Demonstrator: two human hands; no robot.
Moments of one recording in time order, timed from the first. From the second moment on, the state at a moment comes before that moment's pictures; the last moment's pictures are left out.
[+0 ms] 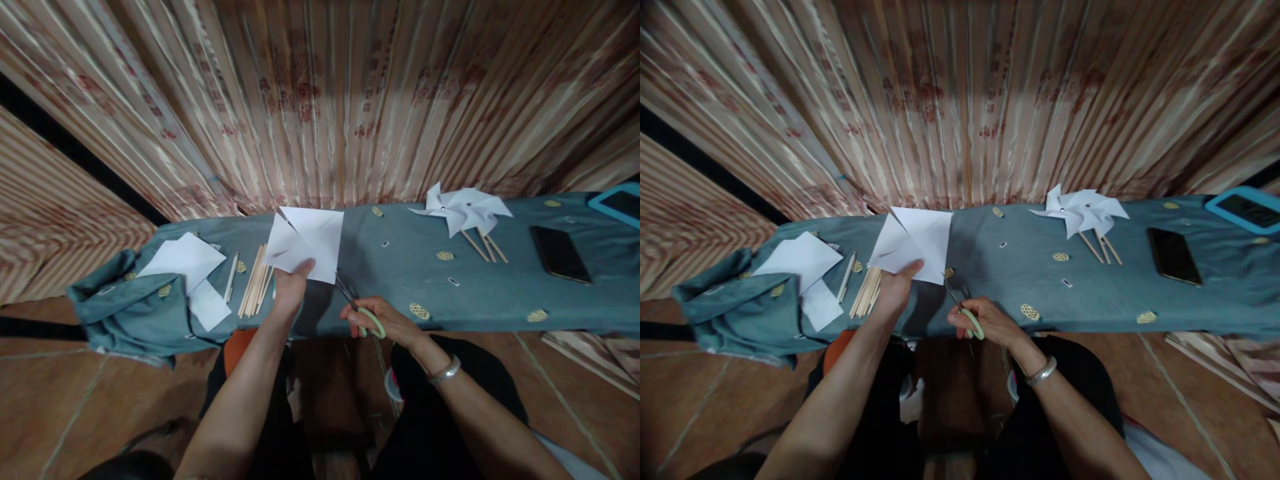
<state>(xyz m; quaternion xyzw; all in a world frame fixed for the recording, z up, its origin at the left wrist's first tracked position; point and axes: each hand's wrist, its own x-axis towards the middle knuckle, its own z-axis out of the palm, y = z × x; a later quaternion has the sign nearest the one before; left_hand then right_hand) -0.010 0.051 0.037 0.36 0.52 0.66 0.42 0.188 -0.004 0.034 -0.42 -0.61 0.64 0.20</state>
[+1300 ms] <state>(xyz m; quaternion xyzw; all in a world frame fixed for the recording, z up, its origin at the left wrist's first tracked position) 0.004 0.044 0.037 0.34 0.51 0.64 0.45 0.183 0.000 0.024 -0.44 -0.57 0.66 0.22</state>
